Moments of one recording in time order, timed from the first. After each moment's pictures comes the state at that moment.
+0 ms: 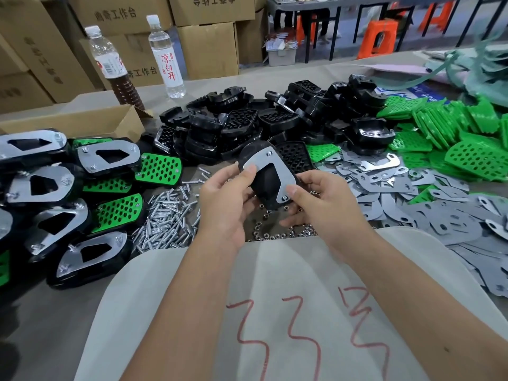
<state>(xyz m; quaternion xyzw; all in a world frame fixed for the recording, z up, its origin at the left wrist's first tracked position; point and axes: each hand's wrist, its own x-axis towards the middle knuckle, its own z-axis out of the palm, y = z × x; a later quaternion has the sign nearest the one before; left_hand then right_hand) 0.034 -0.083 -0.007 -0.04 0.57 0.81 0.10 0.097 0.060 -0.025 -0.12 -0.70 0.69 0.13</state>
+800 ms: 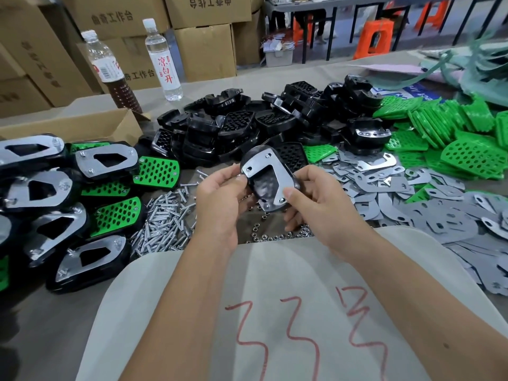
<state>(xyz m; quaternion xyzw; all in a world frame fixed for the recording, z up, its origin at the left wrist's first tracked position) 0.029 -0.085 -0.013 -0.03 0.60 0.79 0.07 0.100 0.065 -0.025 -0.07 -0.75 0.64 0.11</state>
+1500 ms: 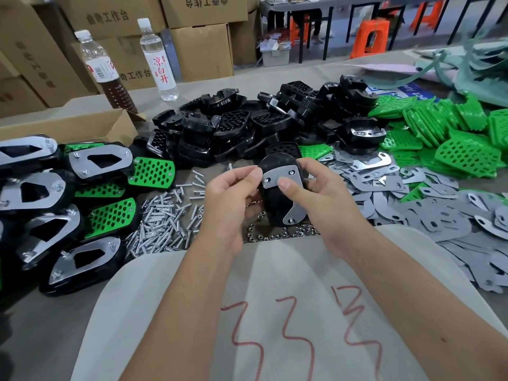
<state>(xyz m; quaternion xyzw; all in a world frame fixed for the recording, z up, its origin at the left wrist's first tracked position) 0.041 -0.079 -0.010 0.04 0.63 0.76 0.13 0.104 0.067 -0.015 -0.04 -0.67 0.73 0.13</state>
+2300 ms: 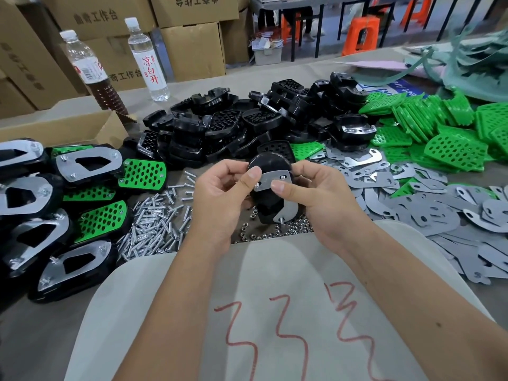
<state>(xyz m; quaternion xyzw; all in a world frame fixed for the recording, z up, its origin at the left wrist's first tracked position) 0.040 -0.082 -0.011 0.16 0.65 0.74 0.05 0.104 0.074 -0.014 -0.05 -0.62 0.77 0.13</state>
